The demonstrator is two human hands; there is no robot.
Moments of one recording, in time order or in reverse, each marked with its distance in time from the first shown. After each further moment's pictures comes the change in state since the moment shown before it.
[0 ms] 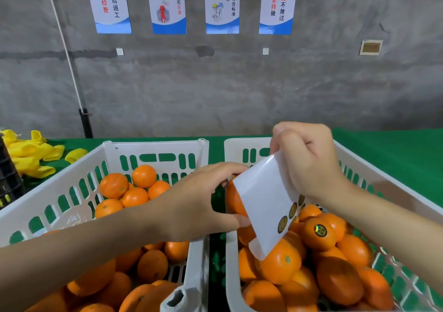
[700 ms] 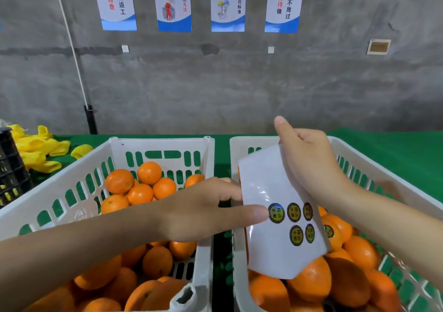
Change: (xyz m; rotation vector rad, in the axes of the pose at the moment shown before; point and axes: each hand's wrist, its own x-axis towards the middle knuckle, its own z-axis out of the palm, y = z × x) left_hand -0.005 0.006 -0.002 -0.214 -0.193 -0.075; right_hand 0.000 0.017 0.011 -0.003 0.040 0.511
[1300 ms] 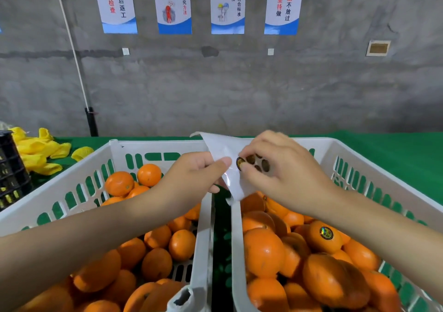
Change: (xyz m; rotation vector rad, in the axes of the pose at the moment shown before) left_hand 0.021 -0.013 -0.007 -0.205 0.599 -0.236; right_hand -0.011 0.000 0.002 -0.531 -0.223 -0.589
